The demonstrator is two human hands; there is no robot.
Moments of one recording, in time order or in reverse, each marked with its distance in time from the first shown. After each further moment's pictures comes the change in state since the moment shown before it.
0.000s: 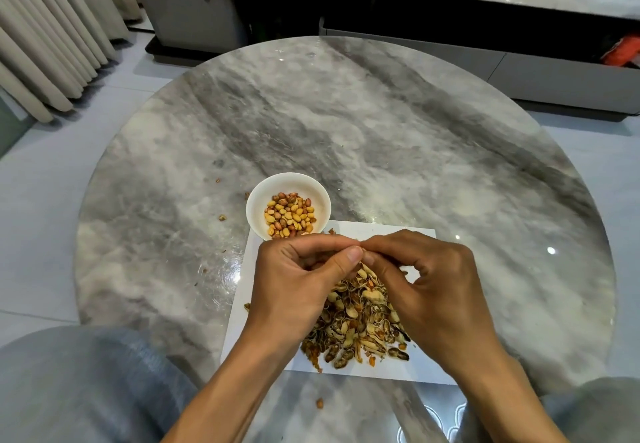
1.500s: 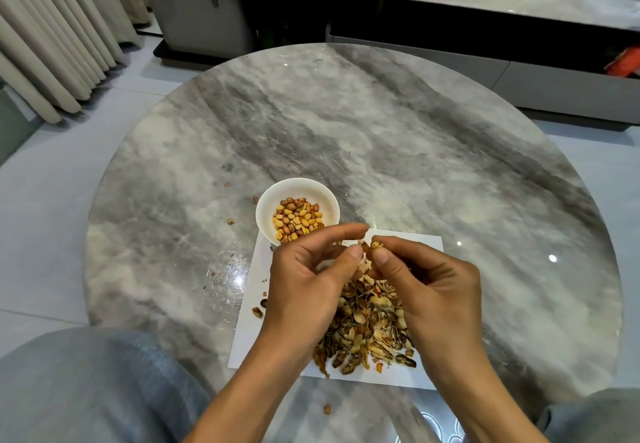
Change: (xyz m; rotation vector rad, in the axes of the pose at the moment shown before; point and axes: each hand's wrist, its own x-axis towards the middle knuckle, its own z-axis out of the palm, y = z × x) left_hand 0.002 0.000 0.002 0.005 0.034 -0.015; right_hand -0.002 -0.020 0.016 0.539 0.180 0.524
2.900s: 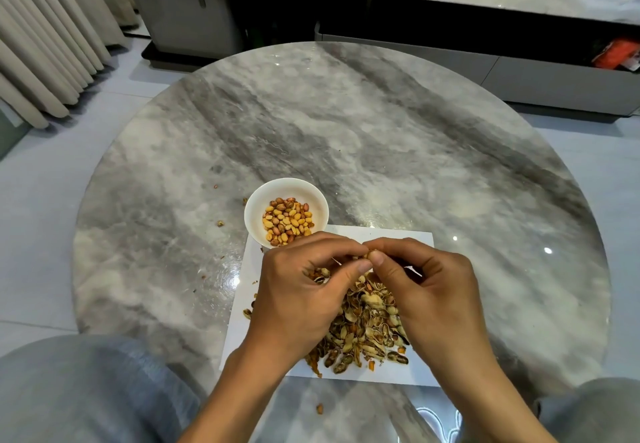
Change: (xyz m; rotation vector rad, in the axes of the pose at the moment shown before) left_hand 0.005 -0.009 -0.006 0.396 -0.068 0.489; right_hand 0.000 -0.014 -0.012 -0.160 -0.104 -0.008
